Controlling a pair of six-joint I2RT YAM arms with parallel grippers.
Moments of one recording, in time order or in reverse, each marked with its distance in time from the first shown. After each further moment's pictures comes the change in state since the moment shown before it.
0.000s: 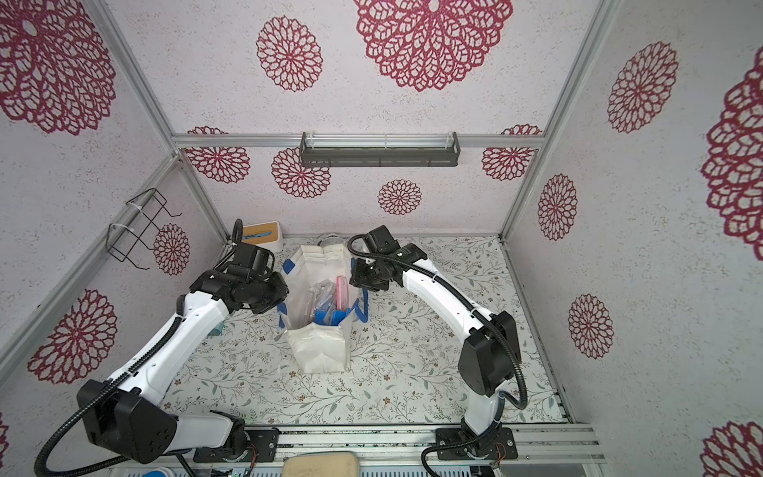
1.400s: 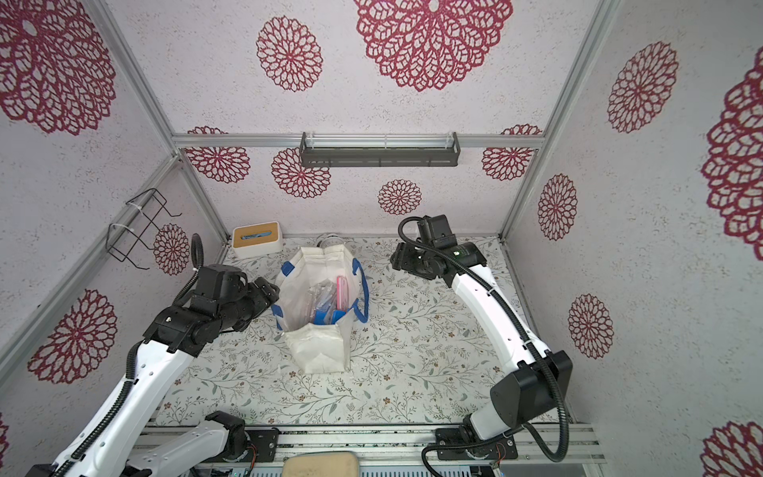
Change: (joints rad) left arm -0.058 -0.373 -0.191 0.033 -0.086 -0.158; right arm -0.213 -0.251 -0.116 -0.029 0.084 -0.117
